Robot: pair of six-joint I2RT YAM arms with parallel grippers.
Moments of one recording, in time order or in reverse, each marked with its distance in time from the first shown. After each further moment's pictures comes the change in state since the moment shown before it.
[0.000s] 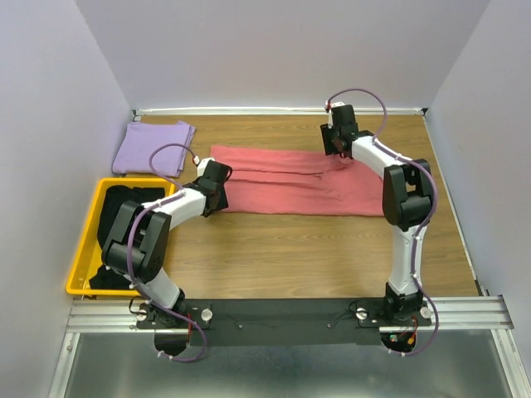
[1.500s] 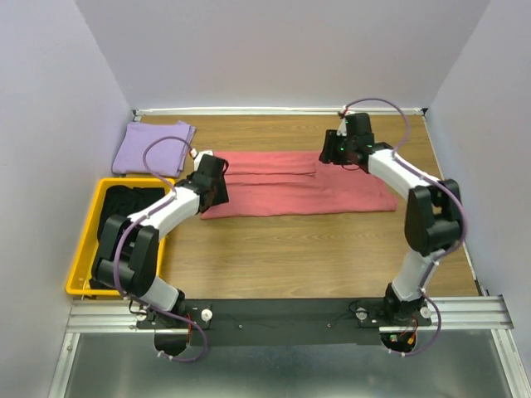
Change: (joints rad) left arm 0.000 -0.143 0.003 -0.104 0.023 0.038; right arm -0.006 -0.252 -0.262 0.022 -0.305 0.307
